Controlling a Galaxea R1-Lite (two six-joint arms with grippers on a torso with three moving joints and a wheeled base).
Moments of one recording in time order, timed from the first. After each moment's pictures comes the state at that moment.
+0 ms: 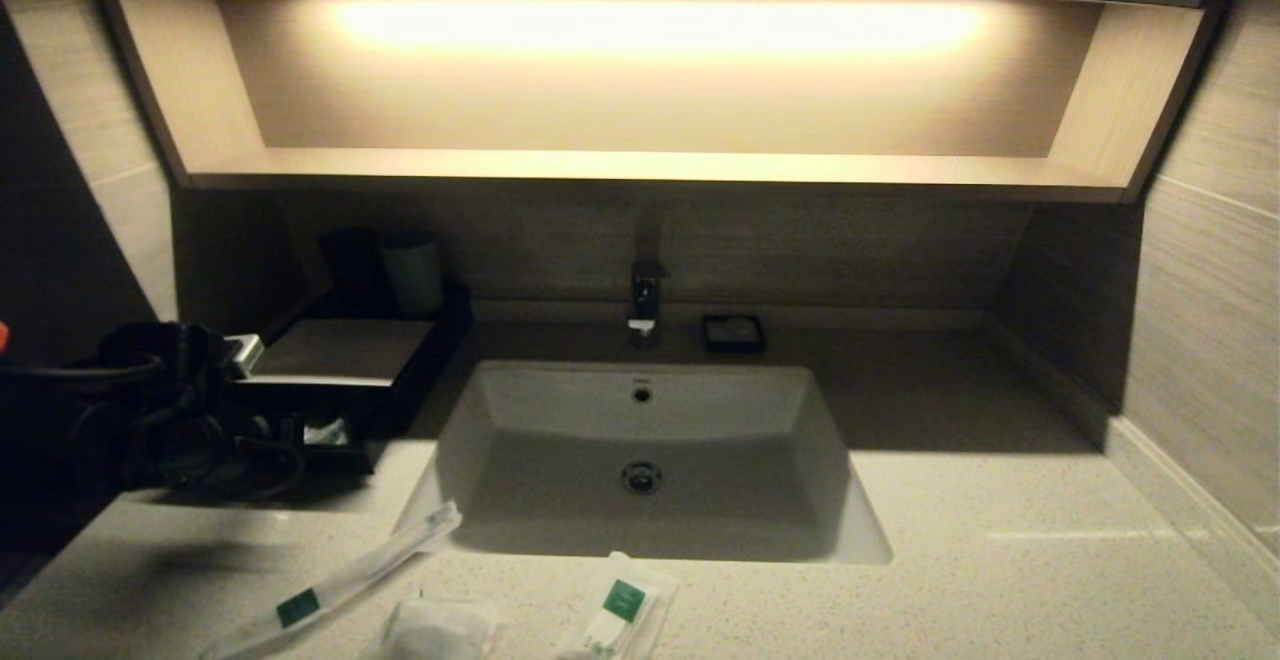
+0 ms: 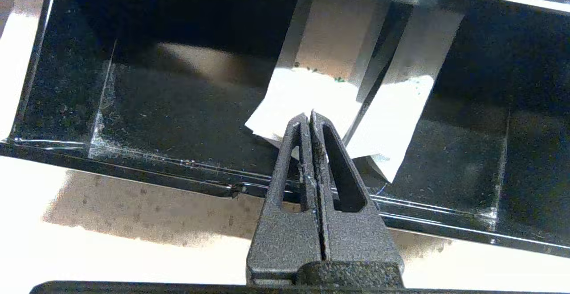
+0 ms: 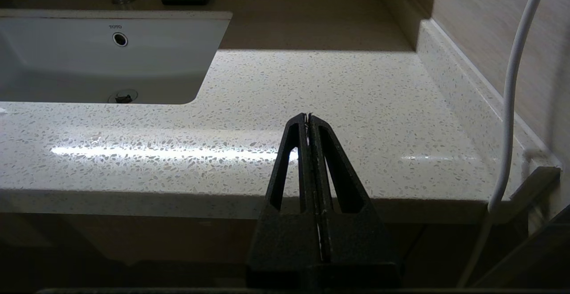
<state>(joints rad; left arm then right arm) 0.20 1.98 -0.83 -0.41 -0.11 0.05 0.00 0.00 0.00 0.00 0.00 0.00</state>
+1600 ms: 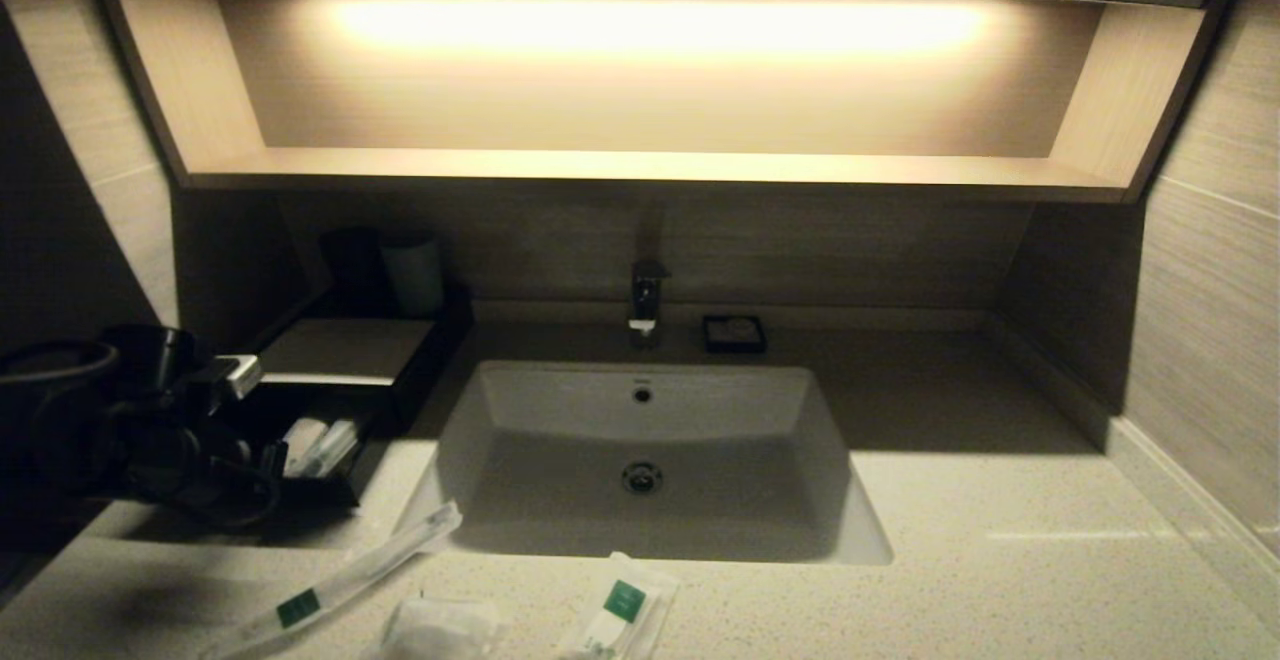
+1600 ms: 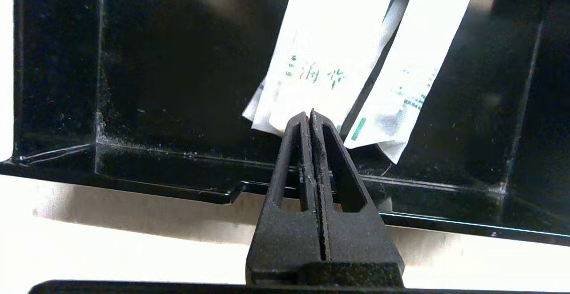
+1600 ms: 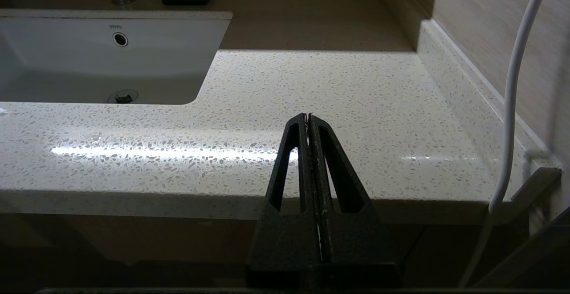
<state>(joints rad) 0.21 1.90 -0.83 -0.14 -0.11 0.15 0.00 0.00 0.00 0.00 0.00 0.00</state>
